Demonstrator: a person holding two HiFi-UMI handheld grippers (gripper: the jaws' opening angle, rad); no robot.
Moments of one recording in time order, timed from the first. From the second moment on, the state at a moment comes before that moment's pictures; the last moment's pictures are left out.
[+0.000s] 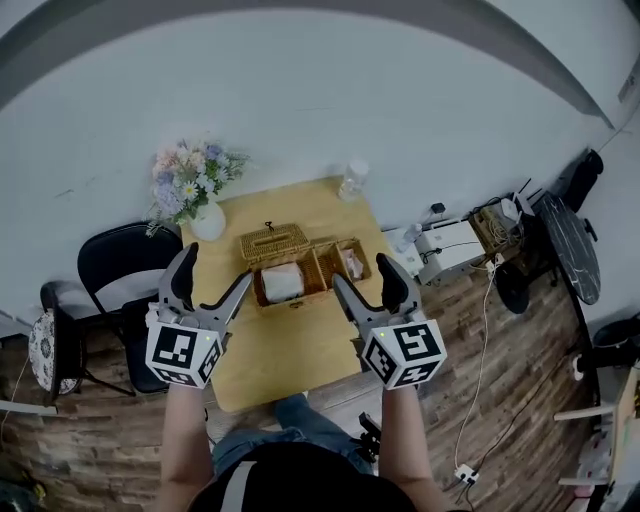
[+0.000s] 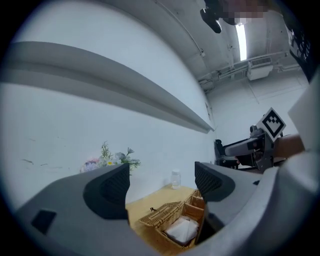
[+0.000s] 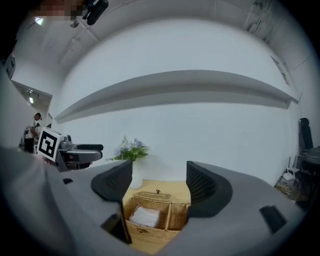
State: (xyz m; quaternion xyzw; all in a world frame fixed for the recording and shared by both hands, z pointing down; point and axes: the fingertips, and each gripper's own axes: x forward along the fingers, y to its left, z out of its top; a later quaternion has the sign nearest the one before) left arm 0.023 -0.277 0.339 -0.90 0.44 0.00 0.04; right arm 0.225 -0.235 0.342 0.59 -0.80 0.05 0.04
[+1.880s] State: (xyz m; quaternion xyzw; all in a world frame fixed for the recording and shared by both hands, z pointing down) left arm 0.004 -0.344 0.424 -0.84 0.53 -0.10 -0.01; right arm 0.183 -0.481 0.621 0.25 -0.71 0.53 0.39
